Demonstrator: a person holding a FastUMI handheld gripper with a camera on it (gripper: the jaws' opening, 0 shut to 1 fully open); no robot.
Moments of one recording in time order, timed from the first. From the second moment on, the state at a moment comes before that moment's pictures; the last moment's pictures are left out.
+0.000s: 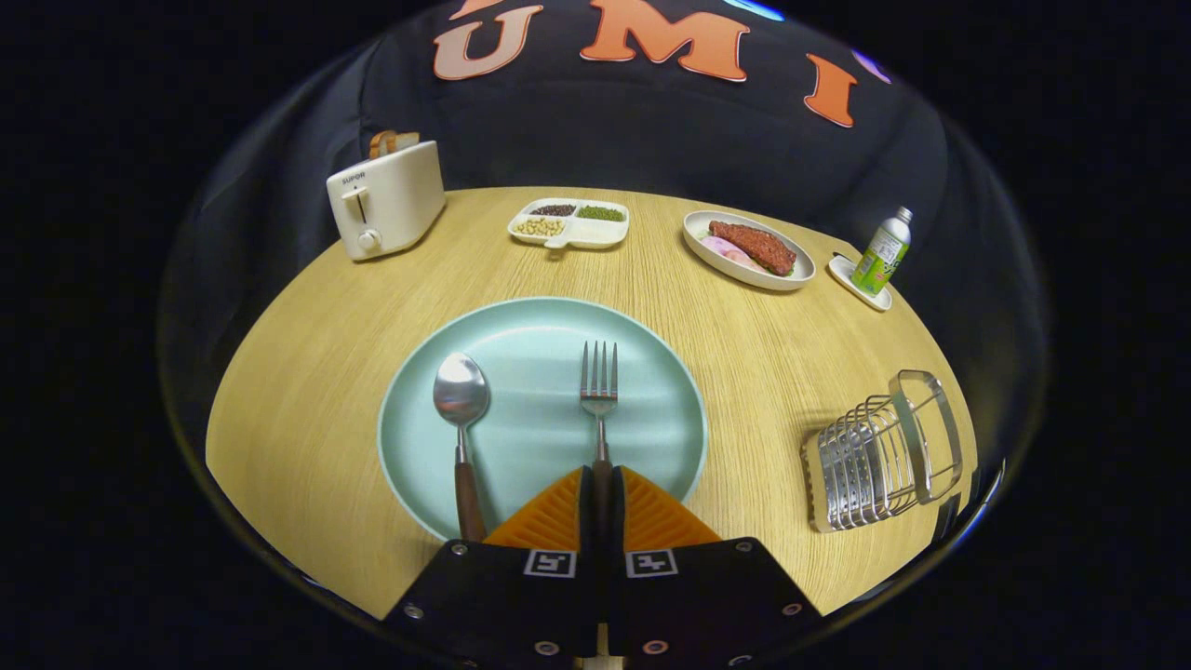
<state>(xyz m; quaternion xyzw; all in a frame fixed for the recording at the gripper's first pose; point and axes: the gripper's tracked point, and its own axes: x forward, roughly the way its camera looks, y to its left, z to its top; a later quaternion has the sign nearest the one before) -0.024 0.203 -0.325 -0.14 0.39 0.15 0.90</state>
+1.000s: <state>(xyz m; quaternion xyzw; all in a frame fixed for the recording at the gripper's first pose) -0.049 0.039 -0.183 -0.15 0.46 0.11 0.87</state>
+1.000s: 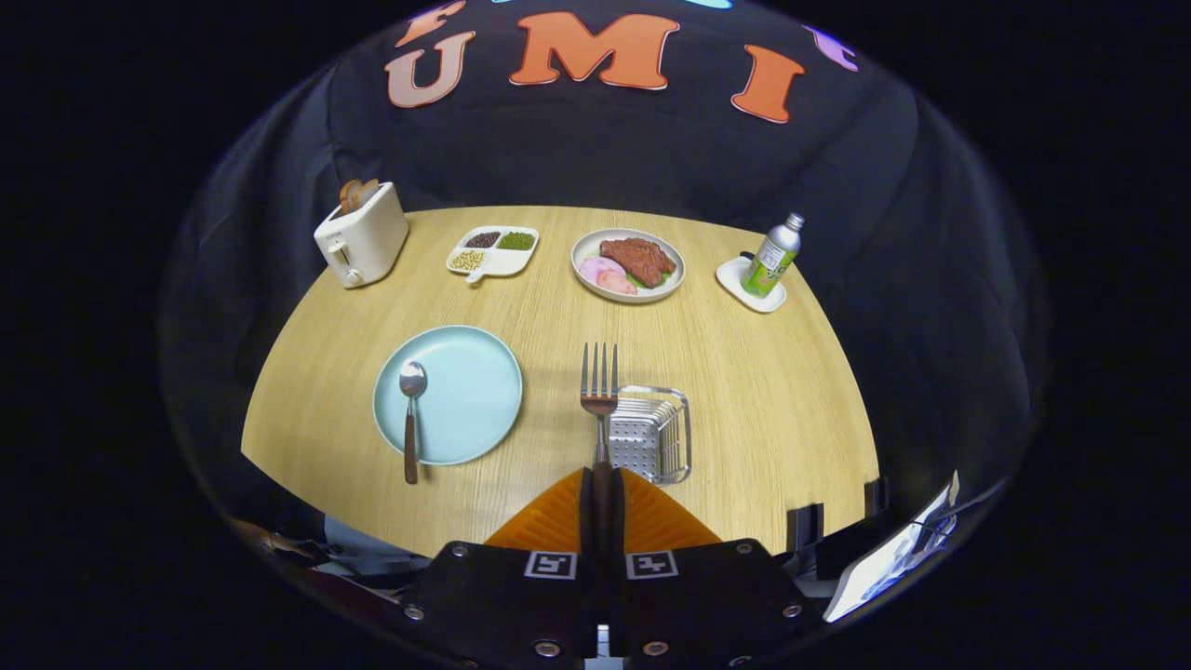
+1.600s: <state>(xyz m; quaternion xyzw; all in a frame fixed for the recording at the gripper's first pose) -0.048 0.011 -0.206 -0.20 0.58 0.13 0.78</state>
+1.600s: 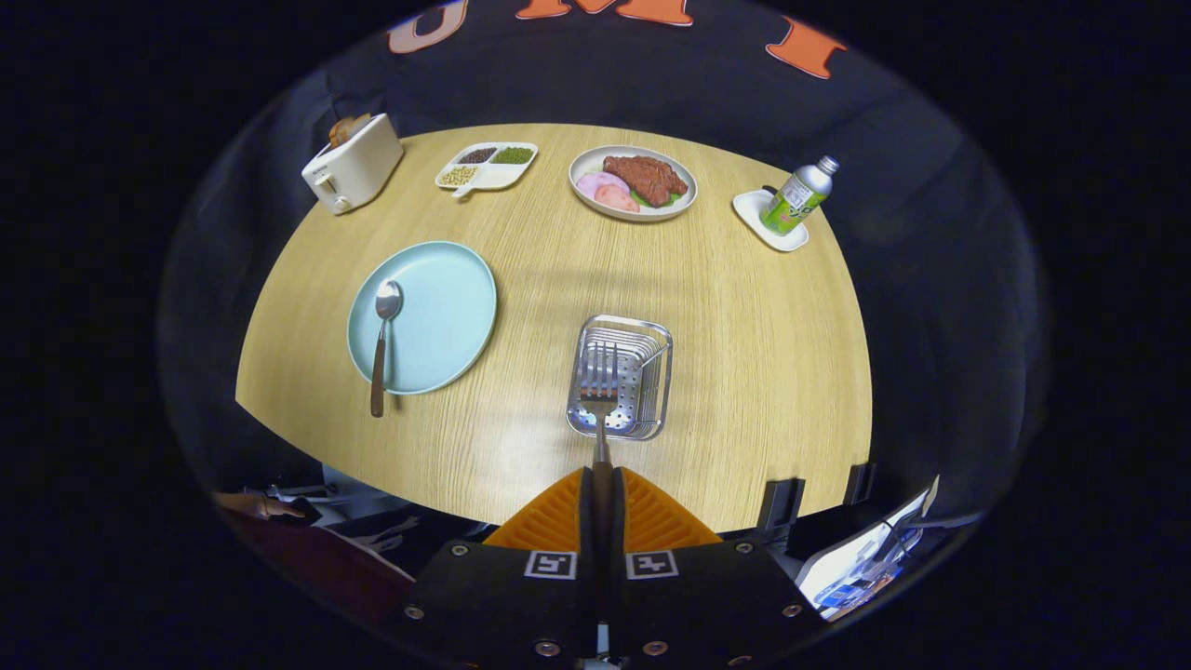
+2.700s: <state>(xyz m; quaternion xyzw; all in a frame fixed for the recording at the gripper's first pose) -0.017 0.010 -0.243 -0.19 0.65 0.10 0.73</state>
